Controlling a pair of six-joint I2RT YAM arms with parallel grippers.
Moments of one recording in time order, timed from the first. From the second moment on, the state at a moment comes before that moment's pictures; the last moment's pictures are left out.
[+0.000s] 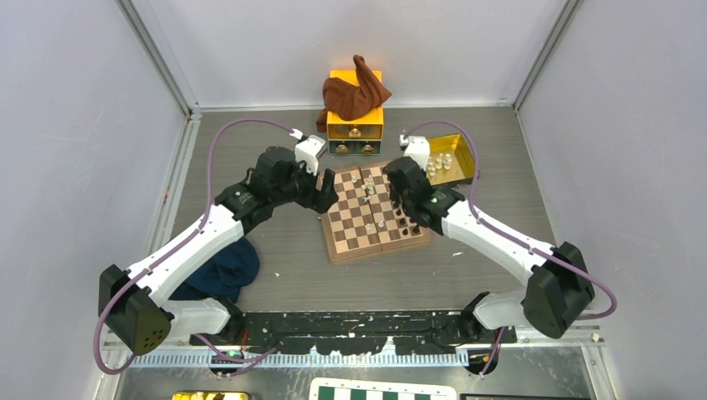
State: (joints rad) left arm -0.63 1.23 1.06 -0.36 0.12 -0.11; right arm 0.69 1.31 0.93 -0.32 0.60 0.46
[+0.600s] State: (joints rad) left arm -0.63 1.20 1.02 -0.50 0.02 -0.36; right arm 0.69 1.82 1.52 -0.59 0.36 0.55
